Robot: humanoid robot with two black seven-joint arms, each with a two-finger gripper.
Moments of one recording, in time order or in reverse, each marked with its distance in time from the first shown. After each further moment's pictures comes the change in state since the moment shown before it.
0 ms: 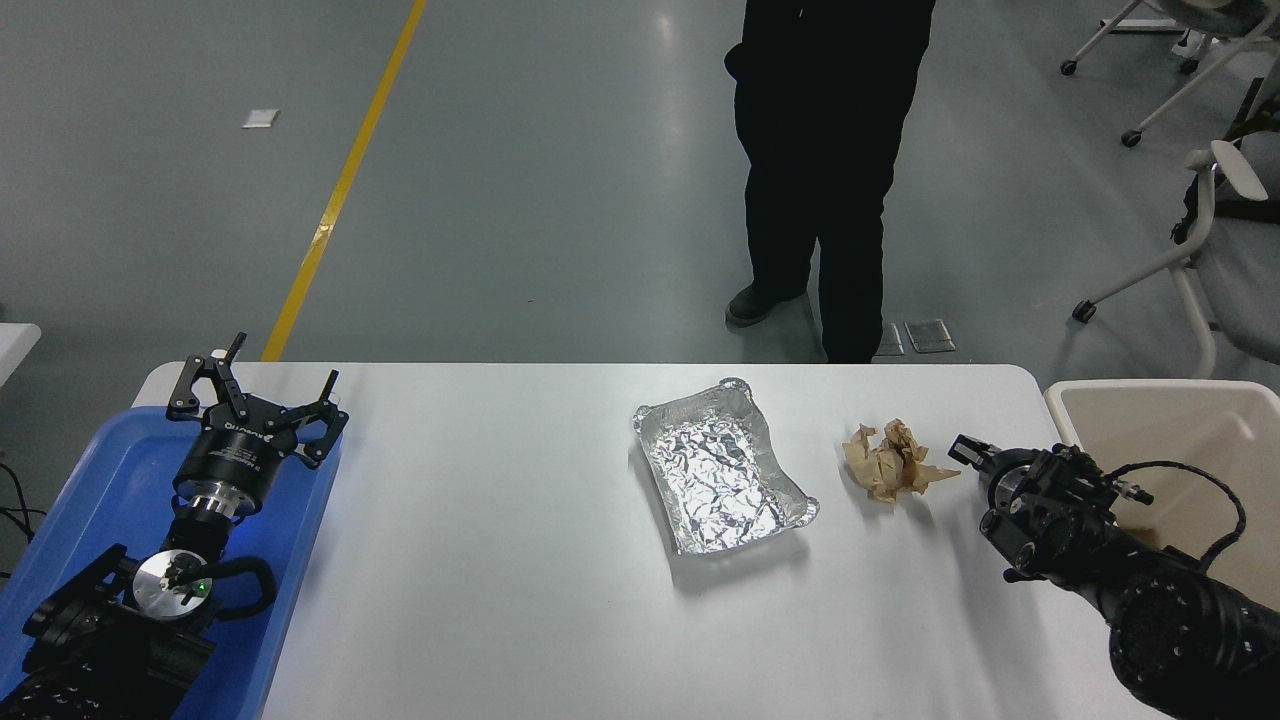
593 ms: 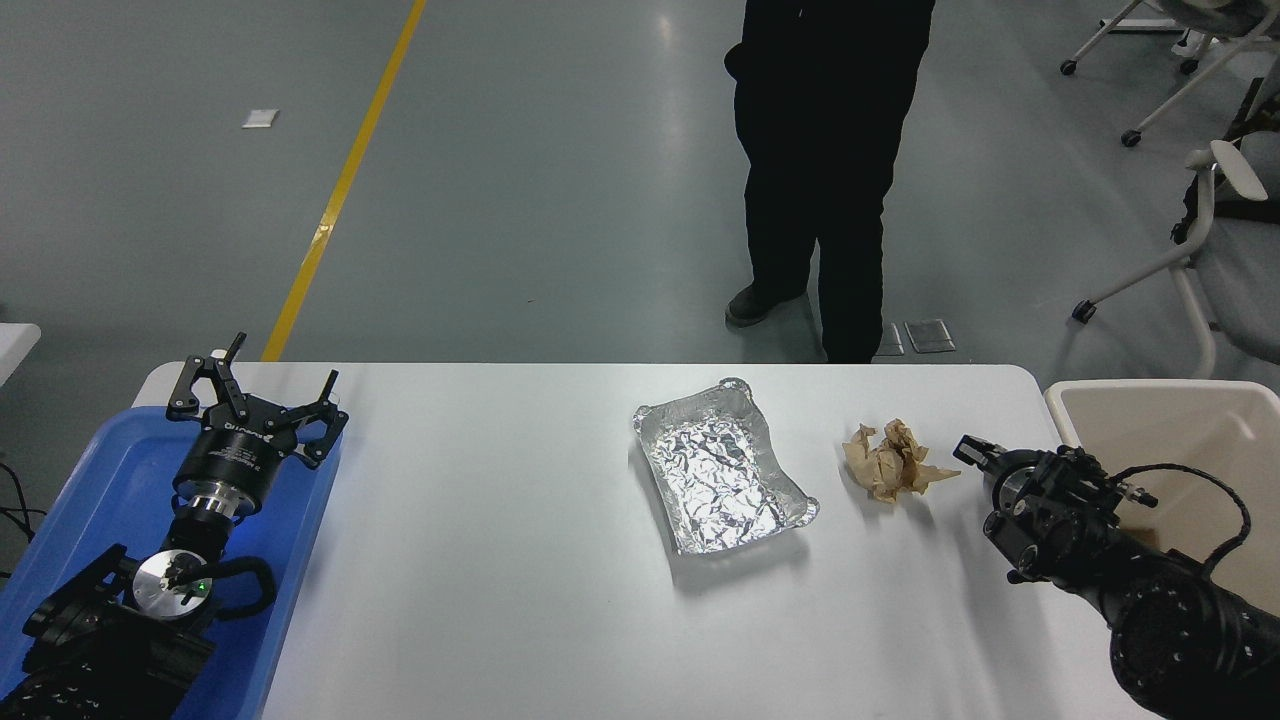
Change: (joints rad) left arm 0.000 0.000 0.000 0.000 0.000 0.000 0.000; right arm -0.009 0.000 0.002 -0.018 0.000 -0.001 0.000
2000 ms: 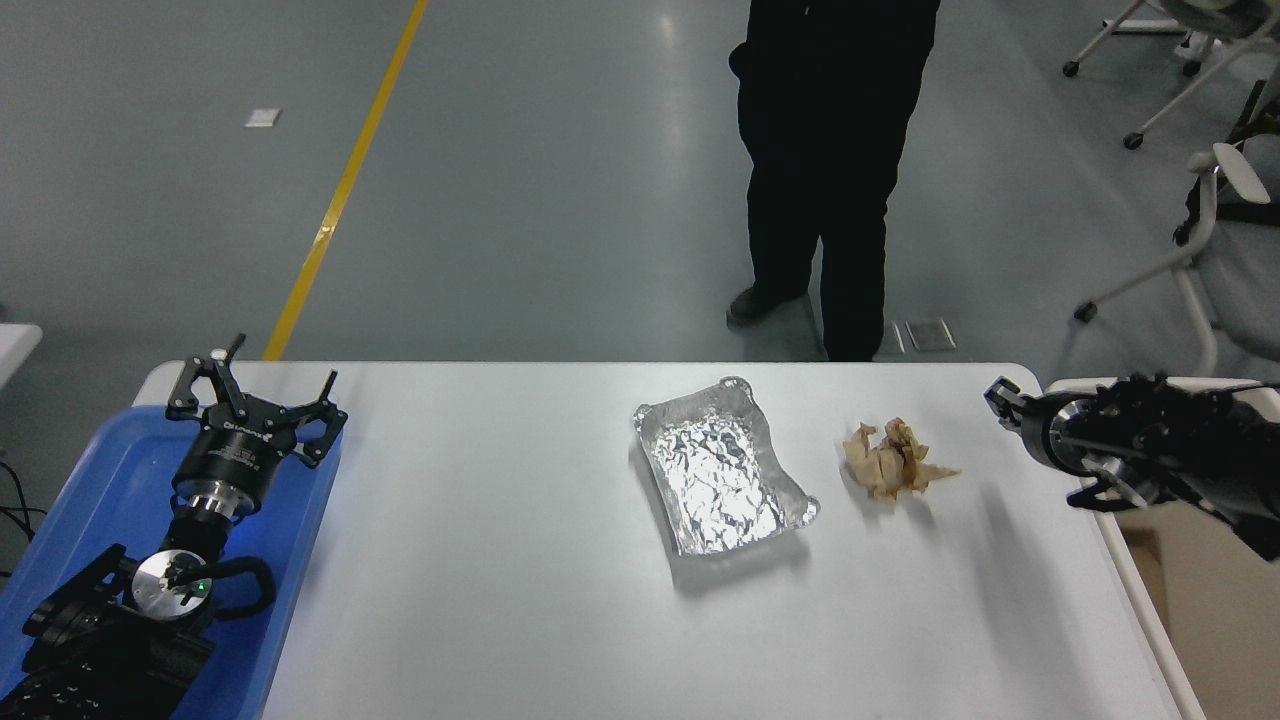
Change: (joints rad) left arm 0.000 0.000 0.000 0.000 0.001 0.000 0.000; right arm 0.582 -0.403 0.072 0.866 -0.001 0.070 0.006
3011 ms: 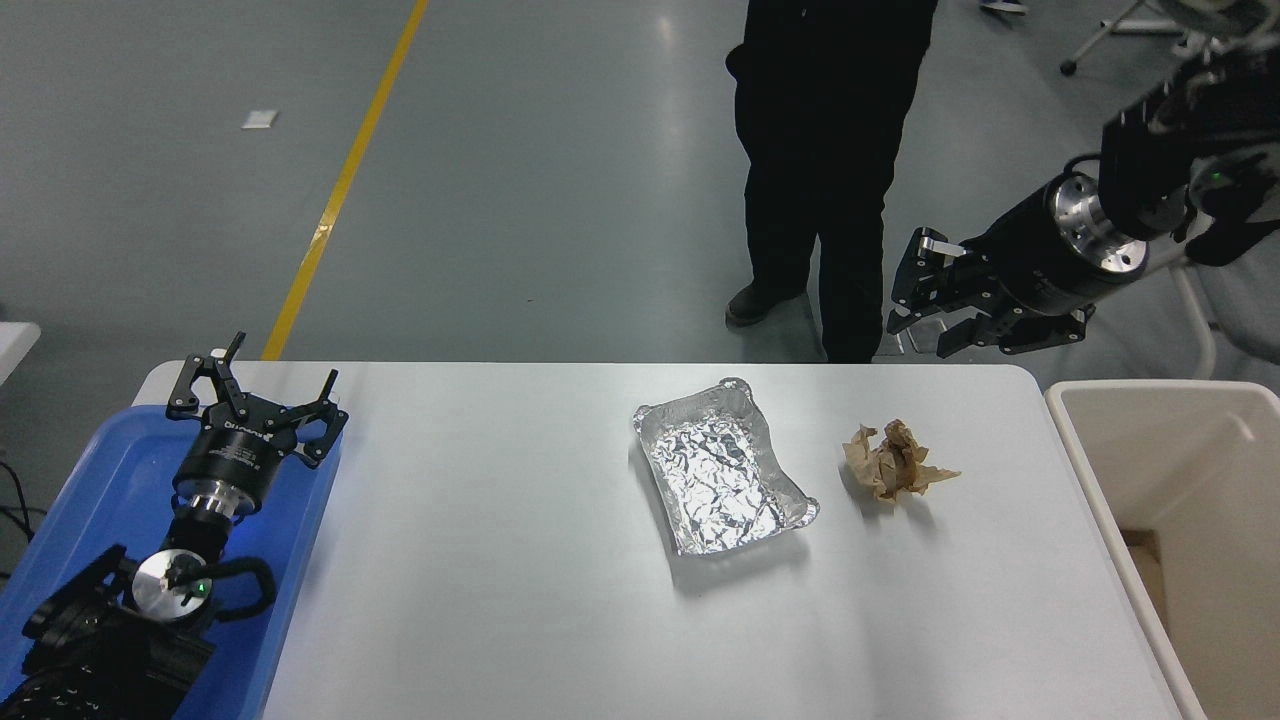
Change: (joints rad) left arm 0.001 0.000 0.000 0.000 -0.001 0.000 0.000; right arm 0.953 0.133 -0.375 0.435 0.181 0.760 0.002
